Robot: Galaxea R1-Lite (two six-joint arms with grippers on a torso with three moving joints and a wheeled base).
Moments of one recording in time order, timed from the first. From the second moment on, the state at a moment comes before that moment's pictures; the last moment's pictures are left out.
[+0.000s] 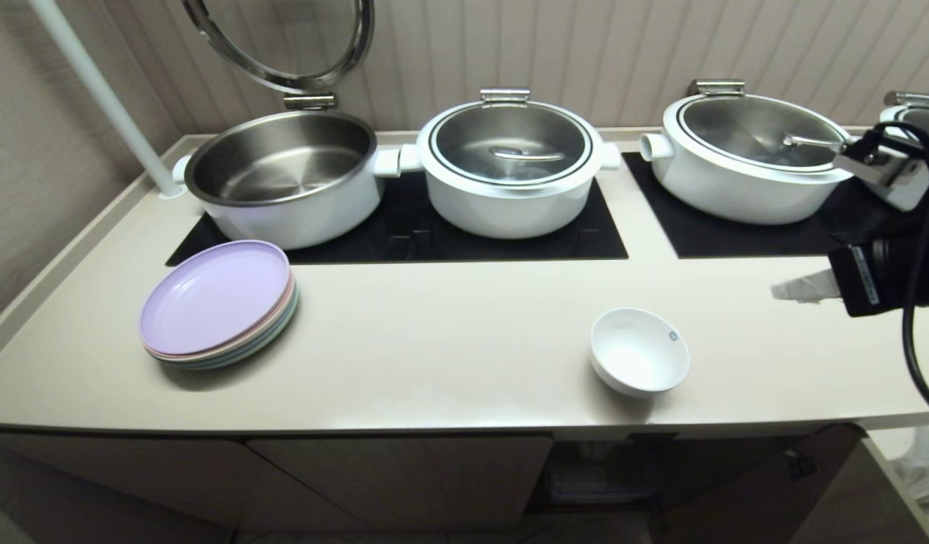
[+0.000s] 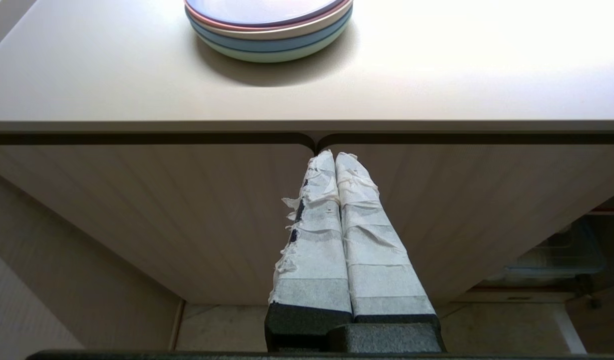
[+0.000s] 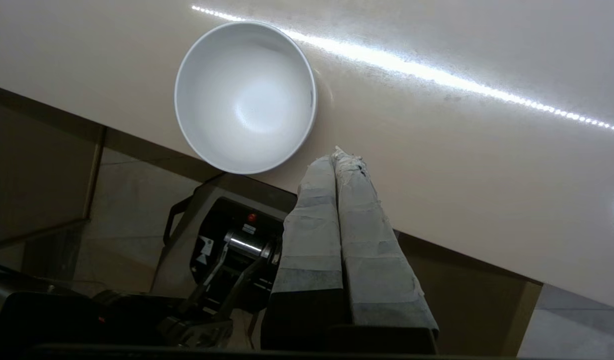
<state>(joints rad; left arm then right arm) 0.00 0.00 0.00 0.00 0.01 -0.01 0.14 1.46 -1.38 0.61 0.20 -0.09</state>
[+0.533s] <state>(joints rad) 0.00 0.00 0.00 0.00 0.01 -0.01 0.22 1.67 -1.68 0.83 0.19 -0.01</state>
